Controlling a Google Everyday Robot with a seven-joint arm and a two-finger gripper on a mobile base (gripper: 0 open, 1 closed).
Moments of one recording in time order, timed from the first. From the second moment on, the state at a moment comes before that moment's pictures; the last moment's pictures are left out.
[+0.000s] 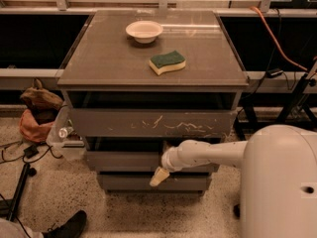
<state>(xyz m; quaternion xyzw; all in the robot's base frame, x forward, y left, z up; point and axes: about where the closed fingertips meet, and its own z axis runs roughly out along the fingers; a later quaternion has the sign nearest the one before) 0.635 -0.011 0.409 -0.57 0.75 0.11 0.31</state>
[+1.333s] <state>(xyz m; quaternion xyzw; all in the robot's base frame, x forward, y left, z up) 0.569 -0.002 0.409 -0.60 0.75 0.15 0.24</state>
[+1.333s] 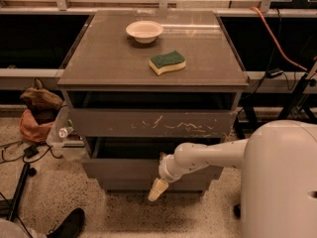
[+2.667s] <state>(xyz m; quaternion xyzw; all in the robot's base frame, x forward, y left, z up) 0.500 0.009 0.415 -0.60 0.75 0.17 0.22</state>
